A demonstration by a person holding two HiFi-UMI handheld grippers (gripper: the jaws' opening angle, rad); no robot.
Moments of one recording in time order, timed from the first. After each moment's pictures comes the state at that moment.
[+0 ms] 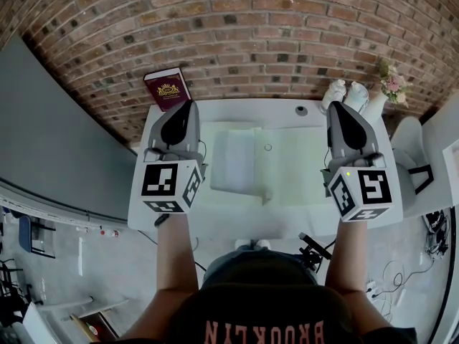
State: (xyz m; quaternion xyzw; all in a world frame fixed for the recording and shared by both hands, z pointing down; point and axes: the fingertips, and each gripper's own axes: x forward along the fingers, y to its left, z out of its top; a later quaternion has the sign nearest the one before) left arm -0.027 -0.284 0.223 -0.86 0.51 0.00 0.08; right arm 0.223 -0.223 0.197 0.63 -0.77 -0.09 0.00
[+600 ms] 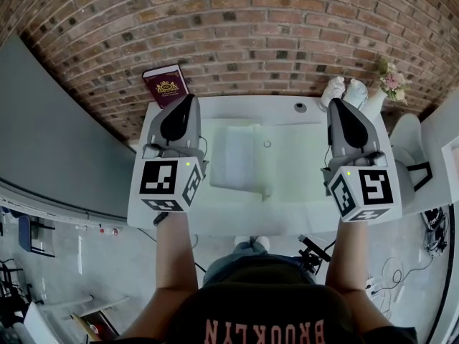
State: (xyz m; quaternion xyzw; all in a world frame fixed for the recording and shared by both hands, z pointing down) left arm -0.022 -0.280 0.213 -0.86 0.50 0.01 0.08; right arm 0.218 -0.217 0.190 0.63 -0.77 -0.09 0.01
